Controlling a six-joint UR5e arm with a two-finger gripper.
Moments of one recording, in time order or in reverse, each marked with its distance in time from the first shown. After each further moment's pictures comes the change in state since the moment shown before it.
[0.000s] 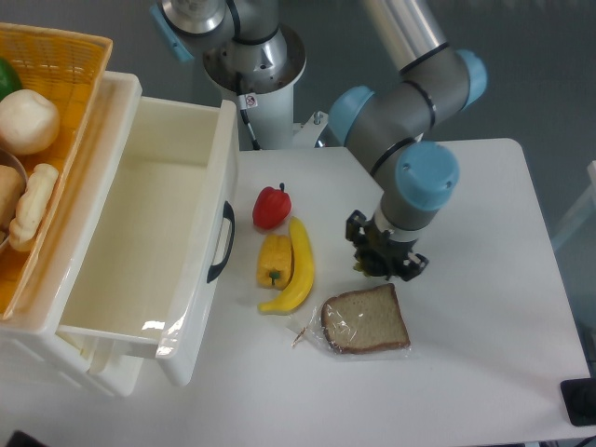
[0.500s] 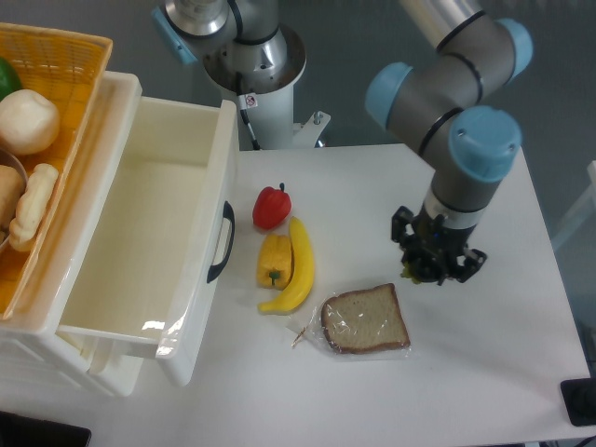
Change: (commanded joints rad) arm 0.057 -0.017 0.130 -0.038 0.003 0.163
